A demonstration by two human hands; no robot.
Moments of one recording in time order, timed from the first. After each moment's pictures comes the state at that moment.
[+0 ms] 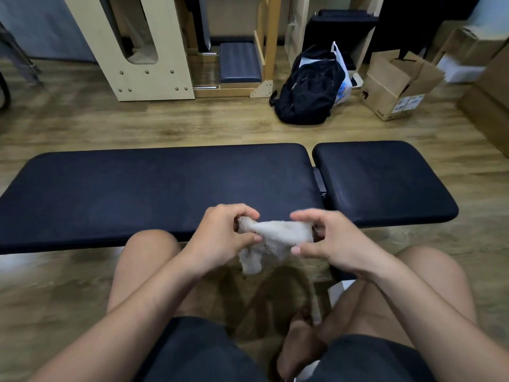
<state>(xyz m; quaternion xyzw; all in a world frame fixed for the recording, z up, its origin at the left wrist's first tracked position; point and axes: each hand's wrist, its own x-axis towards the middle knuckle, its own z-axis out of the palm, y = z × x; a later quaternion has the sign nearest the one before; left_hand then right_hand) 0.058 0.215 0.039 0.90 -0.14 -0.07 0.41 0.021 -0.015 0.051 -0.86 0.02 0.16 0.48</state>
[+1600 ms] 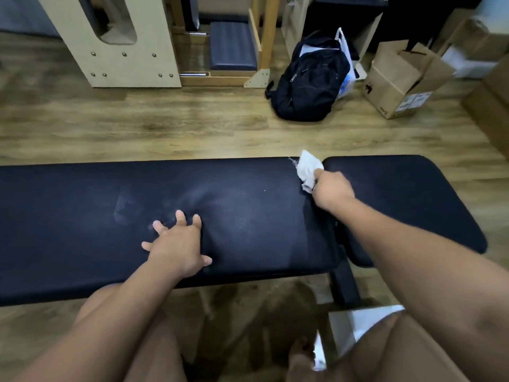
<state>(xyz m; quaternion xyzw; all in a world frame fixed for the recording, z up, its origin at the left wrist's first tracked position) 0.180 0.258 -0.038 0.96 0.00 -0.29 0.02 0.252 -0.057 -0.027 -0.98 0.15 0.11 0.05</state>
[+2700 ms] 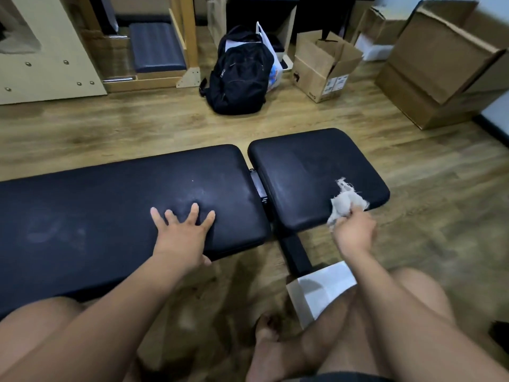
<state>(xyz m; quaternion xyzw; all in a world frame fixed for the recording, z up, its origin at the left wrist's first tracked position) 0.148 0.138 -0.038 0.95 -0.22 -0.18 -0.16 0.058 -0.177 -0.054 -0.86 0.46 -0.11 0.21</state>
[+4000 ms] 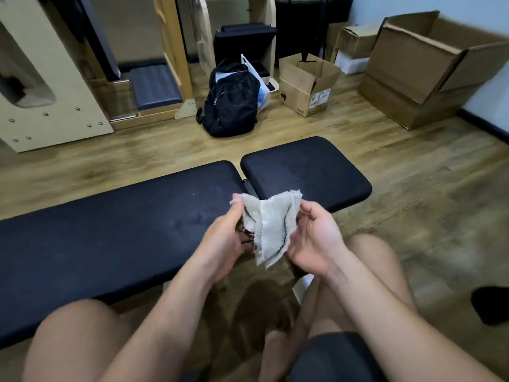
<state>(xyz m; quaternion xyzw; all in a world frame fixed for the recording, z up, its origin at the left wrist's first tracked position) 0.070 0.085 0.061 0.62 -0.02 -0.37 0.70 0.015 -0.069 0.052 -0.35 0.27 0.05 0.89</state>
